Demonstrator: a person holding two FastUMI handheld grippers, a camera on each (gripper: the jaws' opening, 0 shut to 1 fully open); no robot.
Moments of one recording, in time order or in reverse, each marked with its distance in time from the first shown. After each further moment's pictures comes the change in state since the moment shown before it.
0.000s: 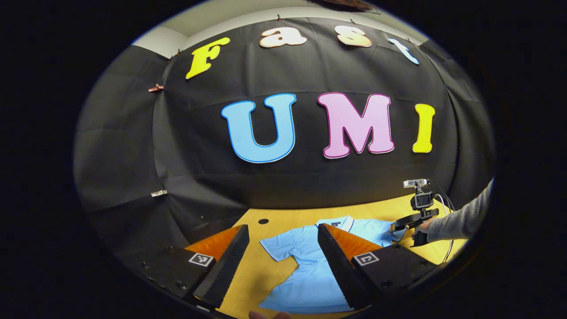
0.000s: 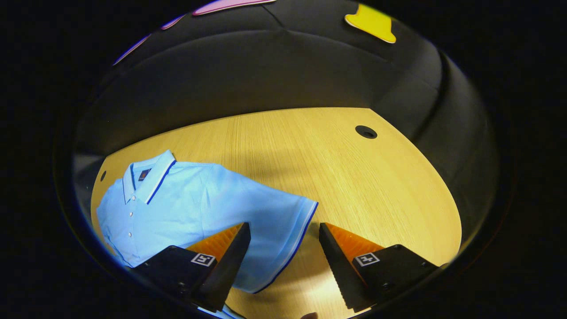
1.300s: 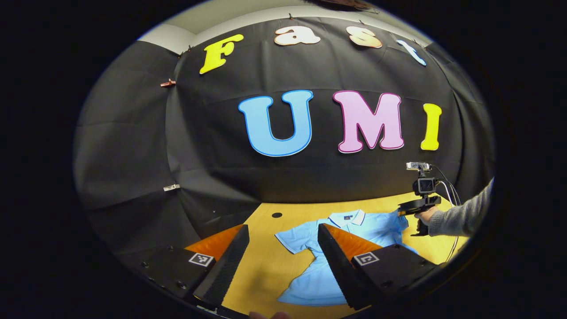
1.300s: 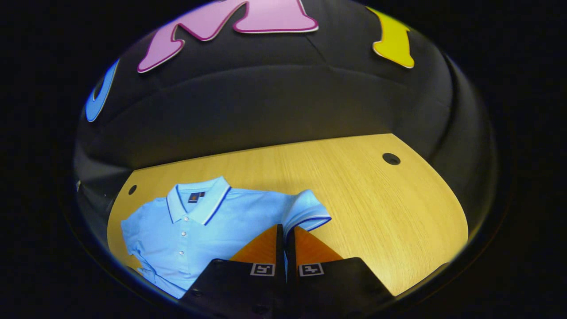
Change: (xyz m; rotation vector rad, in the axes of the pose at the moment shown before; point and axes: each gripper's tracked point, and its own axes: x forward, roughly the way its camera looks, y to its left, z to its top) left arm -0.023 0.057 -0.018 -0.015 0.016 0.042; right arm -0.059 0.102 0.045 -0.045 -0.177 0.180
